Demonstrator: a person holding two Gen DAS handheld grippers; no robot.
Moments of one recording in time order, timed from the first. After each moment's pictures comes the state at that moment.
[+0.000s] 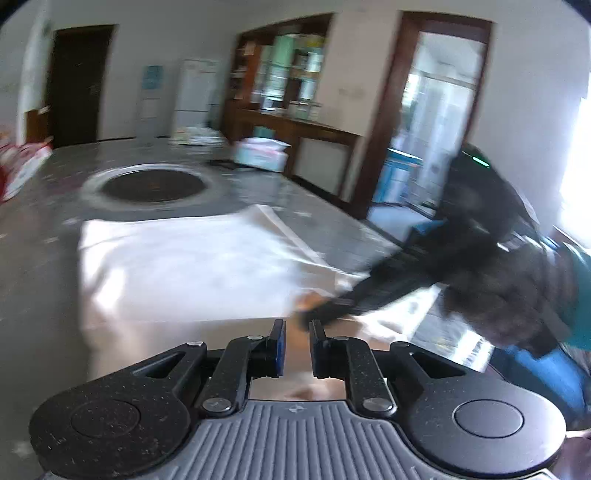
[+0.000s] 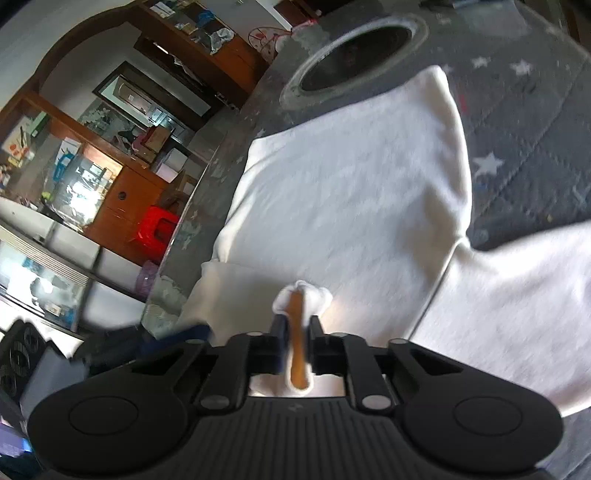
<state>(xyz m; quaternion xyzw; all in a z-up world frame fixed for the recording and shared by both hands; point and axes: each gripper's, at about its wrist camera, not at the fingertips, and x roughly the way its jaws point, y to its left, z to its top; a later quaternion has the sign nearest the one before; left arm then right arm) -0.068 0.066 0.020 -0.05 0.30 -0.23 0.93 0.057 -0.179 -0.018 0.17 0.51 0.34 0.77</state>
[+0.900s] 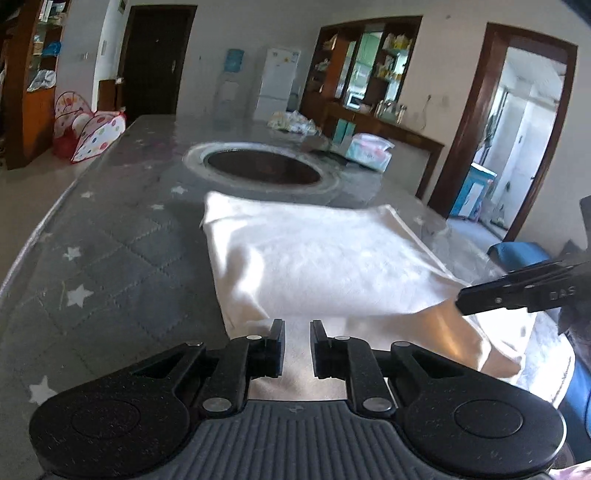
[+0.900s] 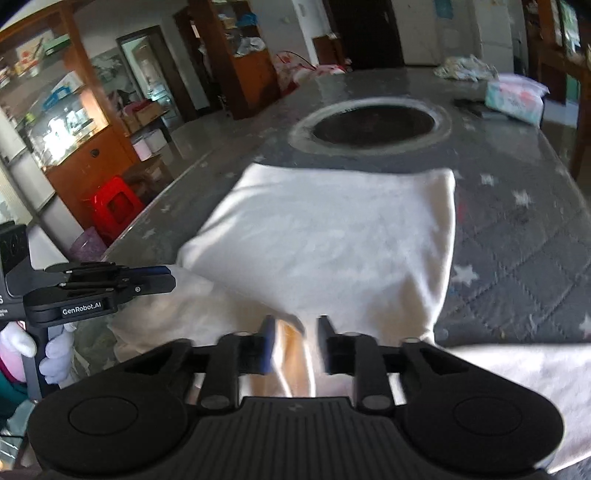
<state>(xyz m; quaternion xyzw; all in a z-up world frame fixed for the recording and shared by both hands) -0.028 0.130 -0.006 -0.07 0.33 -0.13 0.93 0.040 -0.165 0.010 0.01 0.43 0.32 0.84</state>
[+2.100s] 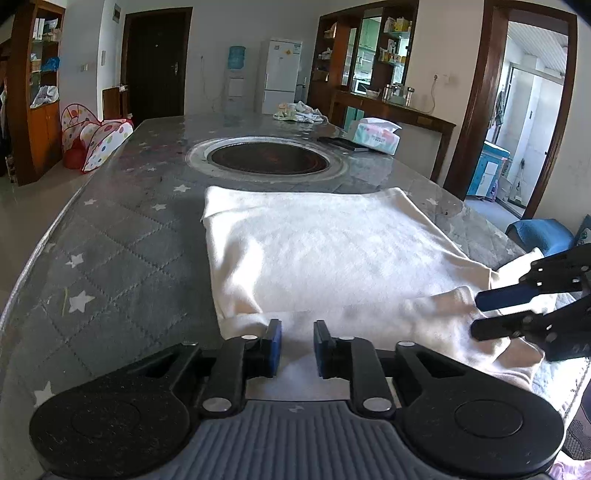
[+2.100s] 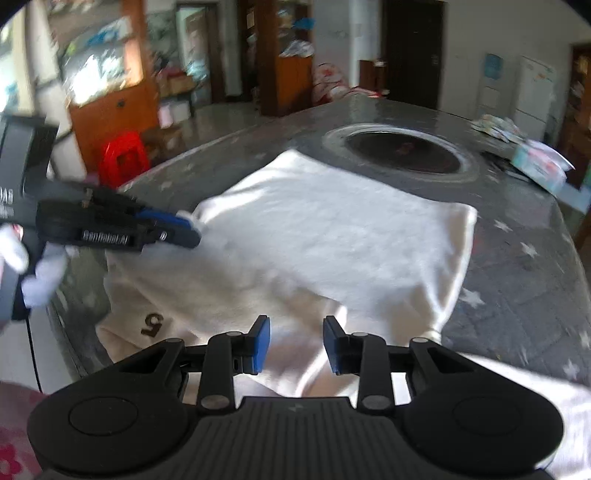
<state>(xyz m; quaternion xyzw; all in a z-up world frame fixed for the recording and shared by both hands) -0.028 0.107 -0.005 -0.02 0.33 -0.11 0.94 -0.007 -0.158 0.007 -0.11 0.35 0.34 0.87</state>
